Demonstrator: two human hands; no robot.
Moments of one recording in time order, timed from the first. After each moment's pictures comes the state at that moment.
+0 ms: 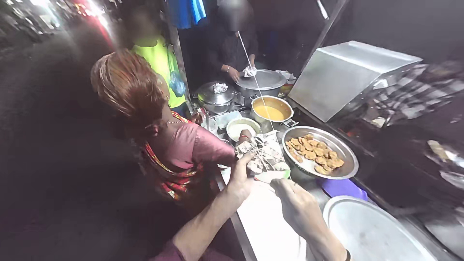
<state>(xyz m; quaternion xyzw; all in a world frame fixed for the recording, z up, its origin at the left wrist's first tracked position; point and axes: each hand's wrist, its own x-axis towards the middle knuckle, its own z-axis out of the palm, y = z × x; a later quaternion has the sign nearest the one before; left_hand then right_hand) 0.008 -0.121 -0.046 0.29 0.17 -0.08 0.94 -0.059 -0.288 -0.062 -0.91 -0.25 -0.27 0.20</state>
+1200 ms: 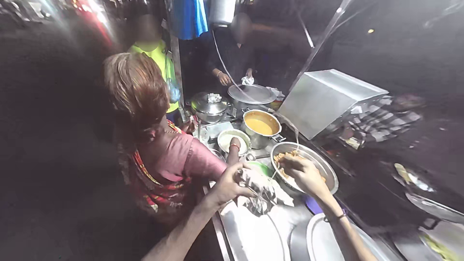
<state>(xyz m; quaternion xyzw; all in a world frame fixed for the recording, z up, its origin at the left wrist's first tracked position) 0.013 -0.073 -0.034 0.58 -0.16 -0.14 0.79 0.069 -0.362 -0.020 -0.92 -0.15 -0.08 0.36</state>
